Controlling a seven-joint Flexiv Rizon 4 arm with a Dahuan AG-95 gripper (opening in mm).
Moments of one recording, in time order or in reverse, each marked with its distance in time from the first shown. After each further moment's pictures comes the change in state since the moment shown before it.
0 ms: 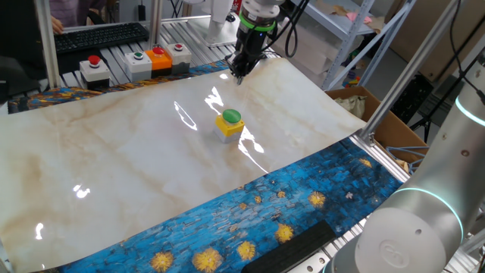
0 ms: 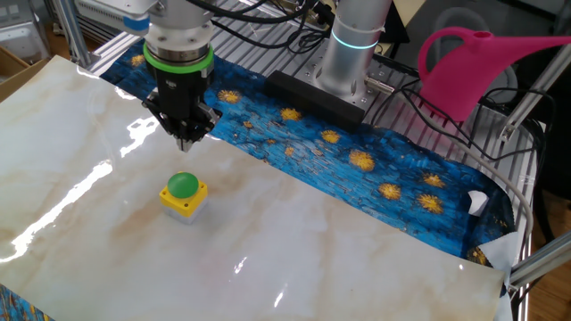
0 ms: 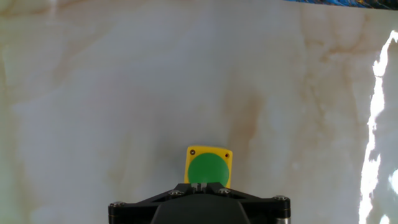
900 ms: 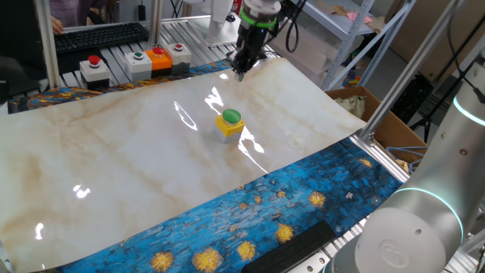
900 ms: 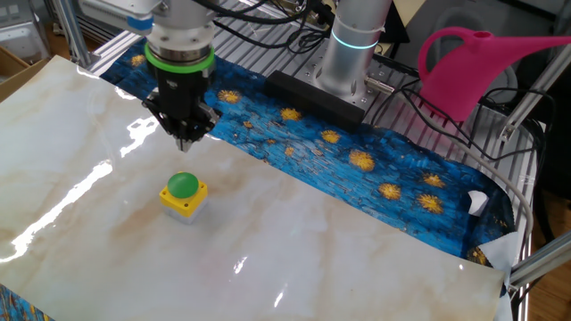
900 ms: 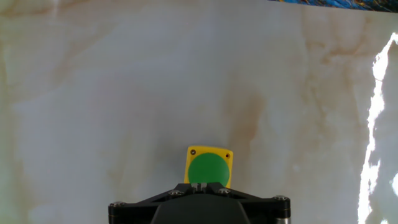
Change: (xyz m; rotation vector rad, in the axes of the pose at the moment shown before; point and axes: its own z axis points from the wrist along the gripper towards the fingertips) arm -0.011 -0.010 -0.010 -0.006 0.022 -0.034
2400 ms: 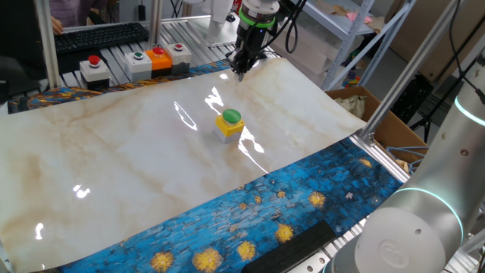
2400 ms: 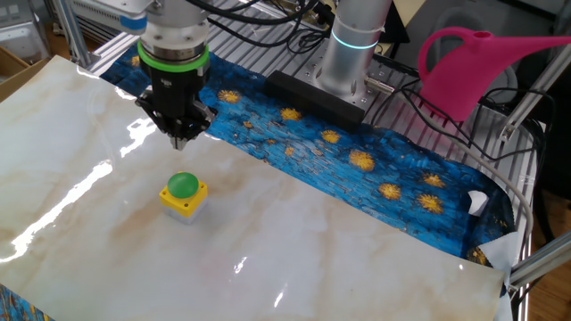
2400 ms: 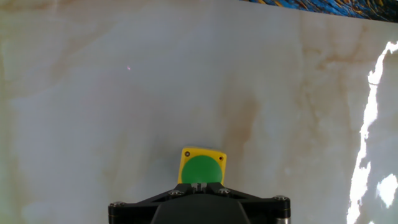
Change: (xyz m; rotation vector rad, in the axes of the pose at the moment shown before) arm 0.002 0.002 0.002 0.026 -0.011 -0.005
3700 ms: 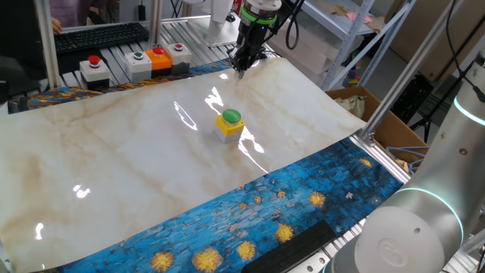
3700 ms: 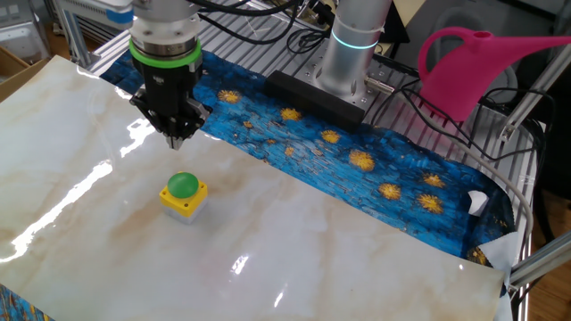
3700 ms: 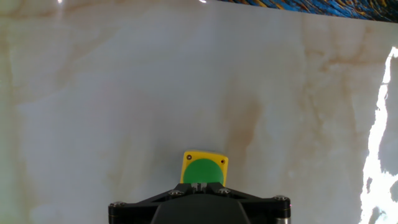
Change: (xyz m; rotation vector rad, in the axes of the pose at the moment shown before) arm -0.002 -0.005 -0.003 -0.034 -0.013 0.004
